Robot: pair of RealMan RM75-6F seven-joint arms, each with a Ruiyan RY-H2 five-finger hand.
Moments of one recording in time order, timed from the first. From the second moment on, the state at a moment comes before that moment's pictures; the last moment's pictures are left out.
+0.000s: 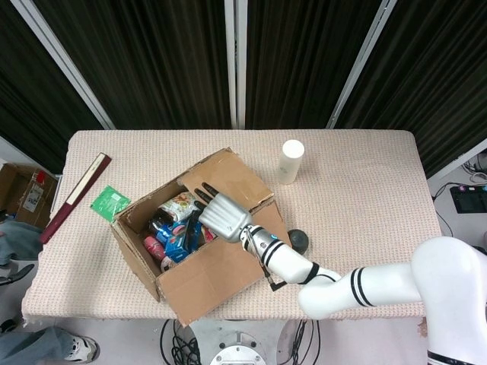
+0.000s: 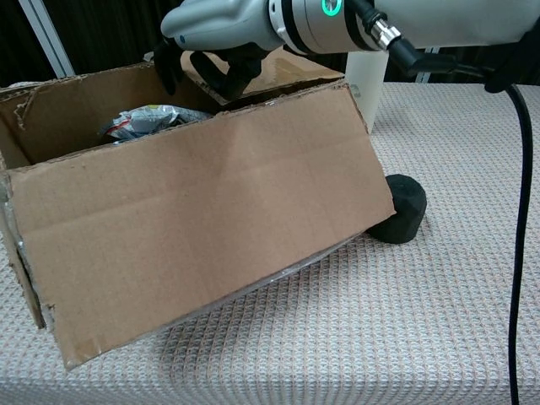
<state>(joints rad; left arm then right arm) -0.07 -0.82 -0.03 -1.68 1.50 1.51 -0.25 1.42 -1.39 0.11 -1.80 -0.63 0.89 -0.83</state>
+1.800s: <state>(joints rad) -0.12 -0.84 -0.04 -1.74 1.50 1.43 -0.16 1.01 -0.91 0.17 -1.87 -0.91 1.00 -0.39</state>
